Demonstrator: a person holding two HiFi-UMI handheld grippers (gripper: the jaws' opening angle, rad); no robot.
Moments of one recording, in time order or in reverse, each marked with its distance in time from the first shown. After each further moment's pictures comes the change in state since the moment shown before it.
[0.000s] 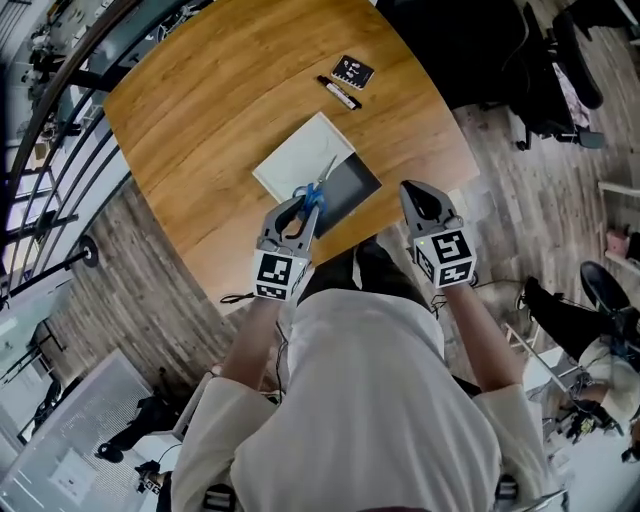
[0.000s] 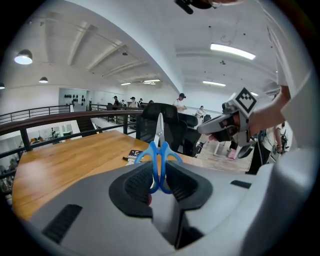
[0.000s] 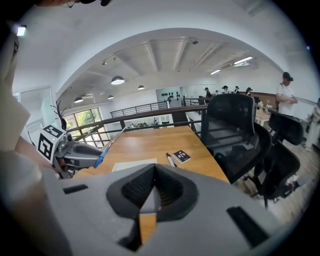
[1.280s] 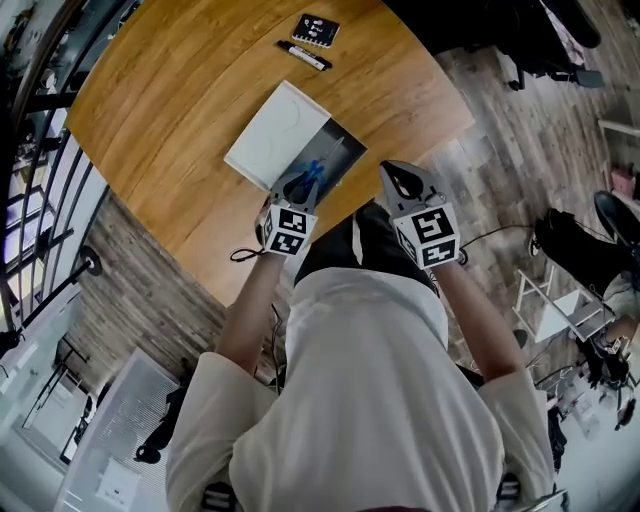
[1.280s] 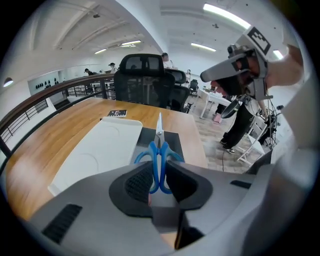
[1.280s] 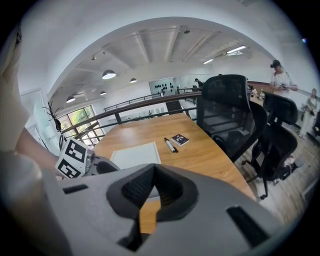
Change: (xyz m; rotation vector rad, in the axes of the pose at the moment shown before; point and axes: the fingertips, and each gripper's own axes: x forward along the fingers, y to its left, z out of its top) left arm 0.085 -0.023 -0.141 0.154 0.421 -0.150; right arm 0.018 0.003 -0.069 0.086 0.097 -0.035
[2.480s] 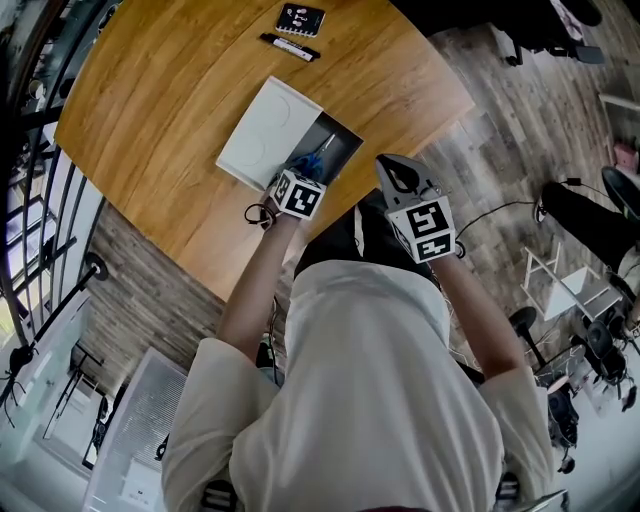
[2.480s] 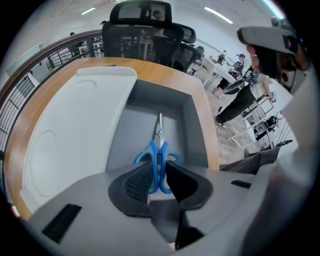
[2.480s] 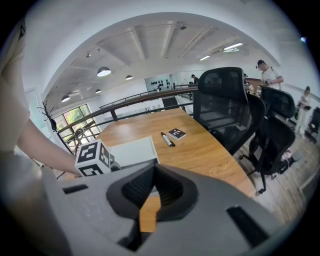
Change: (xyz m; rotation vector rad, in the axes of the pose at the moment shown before) left arm 0.065 0.005 -0.053 -0.031 0.435 -0.076; right arm 0.017 -0.008 -0.020 0.029 0.038 -0.033
